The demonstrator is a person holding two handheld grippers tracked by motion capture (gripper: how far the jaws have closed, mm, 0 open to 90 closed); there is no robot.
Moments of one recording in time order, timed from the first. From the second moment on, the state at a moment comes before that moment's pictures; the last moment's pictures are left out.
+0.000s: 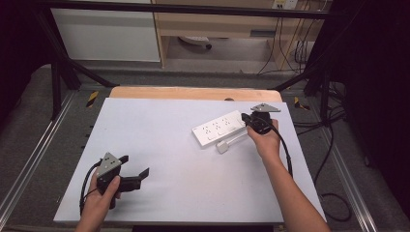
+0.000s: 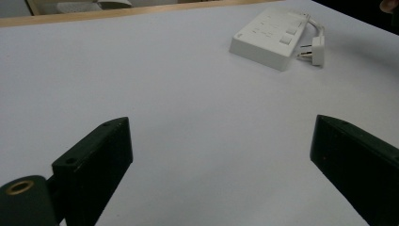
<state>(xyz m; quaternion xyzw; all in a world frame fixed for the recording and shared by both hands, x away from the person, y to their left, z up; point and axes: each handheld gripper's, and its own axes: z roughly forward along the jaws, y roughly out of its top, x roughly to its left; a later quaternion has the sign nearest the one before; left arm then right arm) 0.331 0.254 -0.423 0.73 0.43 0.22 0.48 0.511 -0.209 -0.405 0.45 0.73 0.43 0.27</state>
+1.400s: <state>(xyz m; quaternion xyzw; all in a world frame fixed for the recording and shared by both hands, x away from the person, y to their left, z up) 0.331 0.254 -0.423 0.74 0.42 0.23 0.48 0.525 -0.202 -0.435 0.46 0.74 0.41 0.26</state>
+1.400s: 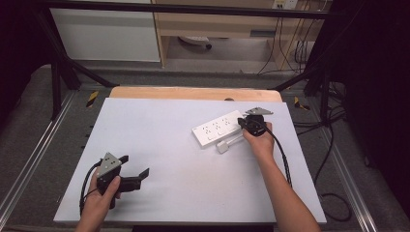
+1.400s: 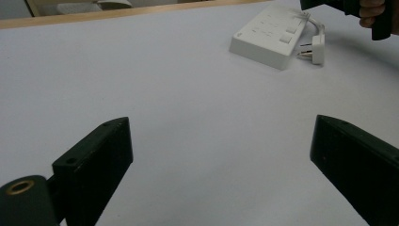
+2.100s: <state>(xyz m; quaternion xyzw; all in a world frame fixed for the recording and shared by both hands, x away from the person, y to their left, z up) 0.331 0.254 -0.423 0.74 0.42 0.22 0.48 0.525 -0.197 -0.440 0.46 0.74 0.42 0.25</state>
